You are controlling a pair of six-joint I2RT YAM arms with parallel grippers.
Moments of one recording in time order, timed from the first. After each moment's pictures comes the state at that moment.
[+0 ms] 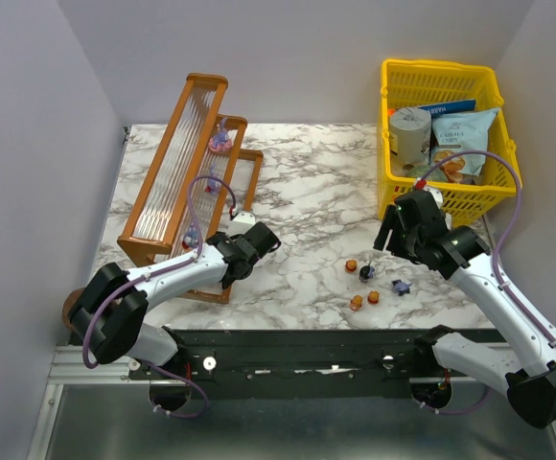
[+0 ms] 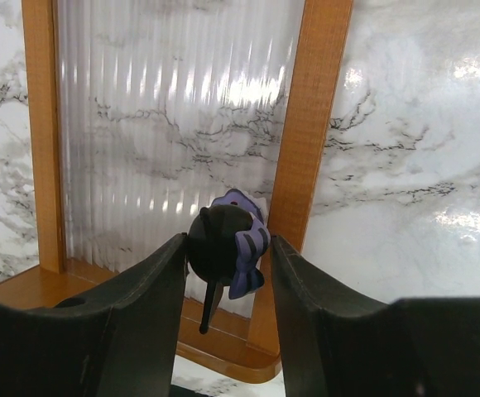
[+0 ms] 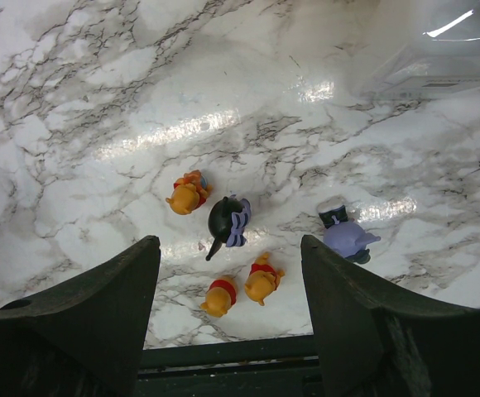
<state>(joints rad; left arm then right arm) -0.80 1.41 0.84 -0.70 -0.64 -0.59 0.46 1.01 0.98 -0.88 0.31 0.64</state>
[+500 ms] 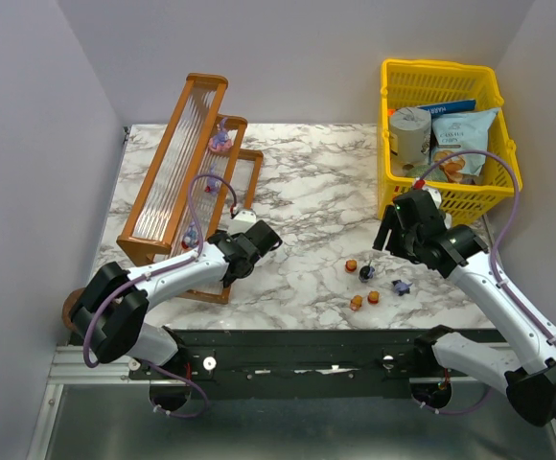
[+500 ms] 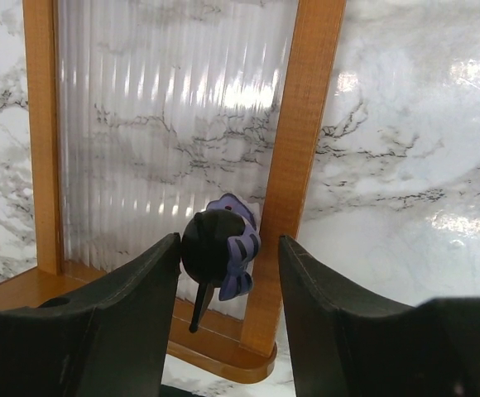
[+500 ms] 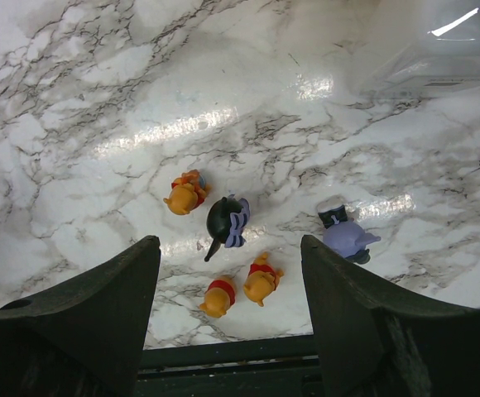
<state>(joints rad) -0.80 1.42 0.86 -0.71 -0.64 -0.60 0.46 1.02 0.98 -0.88 0.31 0.64</state>
